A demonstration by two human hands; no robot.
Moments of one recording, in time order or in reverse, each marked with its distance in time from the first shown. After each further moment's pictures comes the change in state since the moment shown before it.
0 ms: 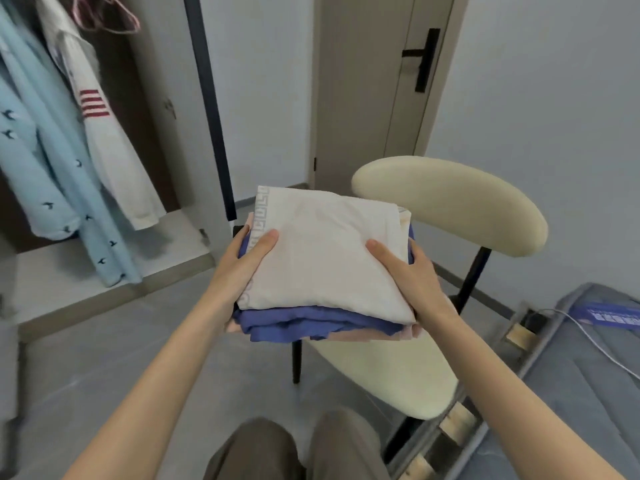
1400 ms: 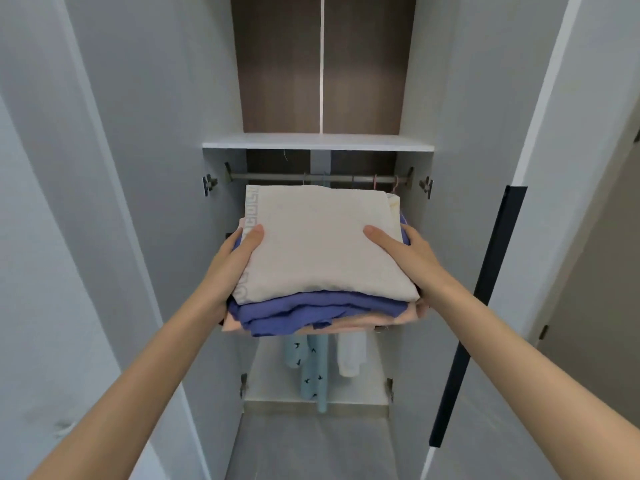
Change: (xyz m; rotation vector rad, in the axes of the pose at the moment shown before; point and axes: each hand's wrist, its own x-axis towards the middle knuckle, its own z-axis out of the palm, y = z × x) left_hand 0.117 0.462 -0.379 0.032 0.656 0.199; right_hand 0.151 -0.594 0.345 0.173 -0.791 -0.346
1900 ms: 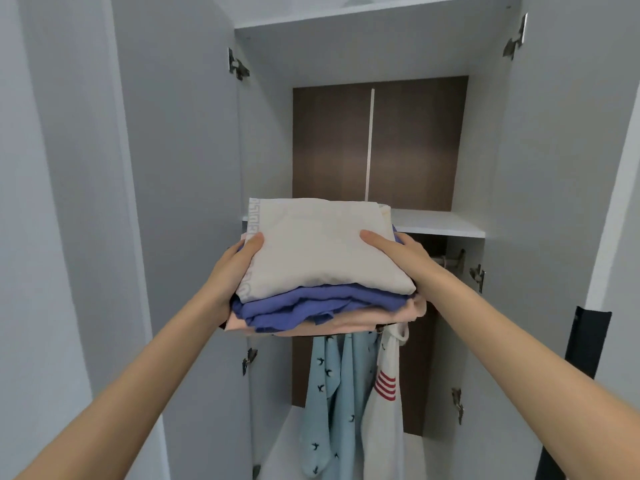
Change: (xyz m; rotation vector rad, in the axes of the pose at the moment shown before) left_hand 0.100 0.084 0.031 -0.037 0.258 0.063; right_hand 0.172 -0.088 -0.004 0.066 -0.262 -0.143
